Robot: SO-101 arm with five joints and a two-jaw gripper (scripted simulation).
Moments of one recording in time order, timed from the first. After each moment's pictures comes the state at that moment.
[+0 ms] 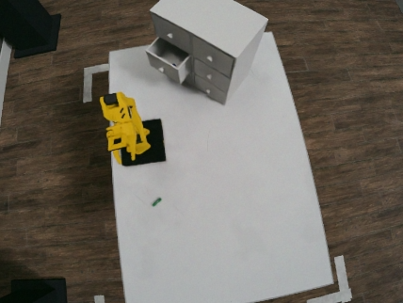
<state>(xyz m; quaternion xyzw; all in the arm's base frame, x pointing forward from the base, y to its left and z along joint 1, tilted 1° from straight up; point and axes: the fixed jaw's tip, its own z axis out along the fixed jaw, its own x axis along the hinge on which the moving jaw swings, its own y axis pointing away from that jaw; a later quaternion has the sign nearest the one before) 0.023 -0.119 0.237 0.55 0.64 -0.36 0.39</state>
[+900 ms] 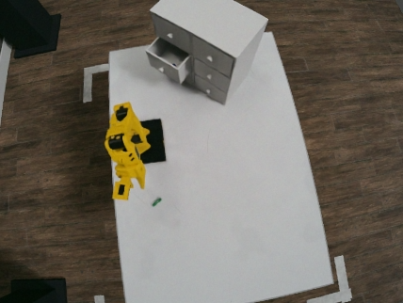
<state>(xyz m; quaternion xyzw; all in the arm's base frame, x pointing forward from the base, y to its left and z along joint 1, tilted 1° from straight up) 0.032 -0.195 0.188 0.76 0.56 -0.16 0.29</state>
